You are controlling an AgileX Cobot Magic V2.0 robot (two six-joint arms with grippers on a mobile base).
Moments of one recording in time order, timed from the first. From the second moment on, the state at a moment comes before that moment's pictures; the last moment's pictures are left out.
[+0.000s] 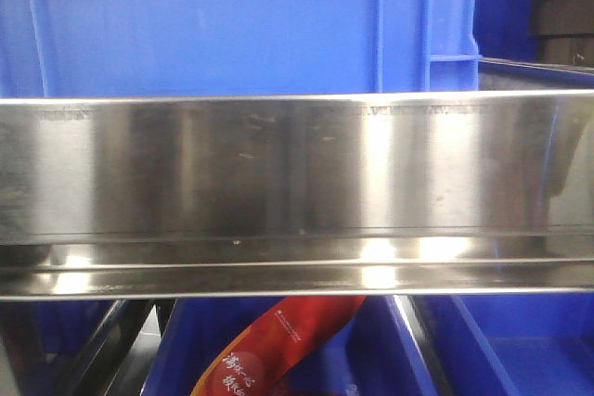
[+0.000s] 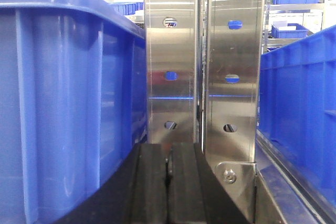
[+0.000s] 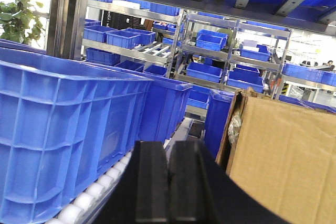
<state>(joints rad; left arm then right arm) 0.16 0.00 0.00 -0.02 -0.10 0.06 -0.05 0.09 -0.34 0.34 0.19 -0.49</state>
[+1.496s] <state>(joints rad) 0.16 0.00 0.00 -0.02 -0.10 0.06 -0.05 0.09 -0.34 0.34 0.20 -0.49</state>
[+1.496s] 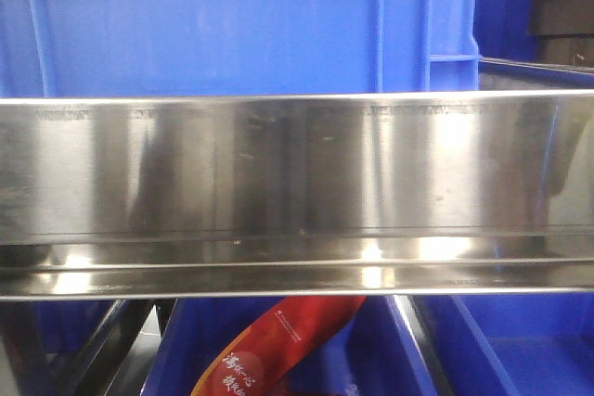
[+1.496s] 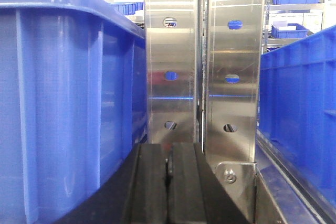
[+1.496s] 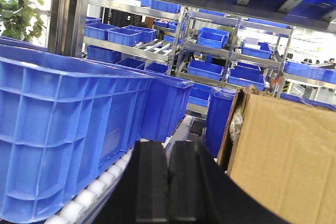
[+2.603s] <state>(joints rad) 0.16 0.00 0.00 -0.02 -0.10 0.06 -0.18 0.00 -0.14 0.01 0.12 0.01</state>
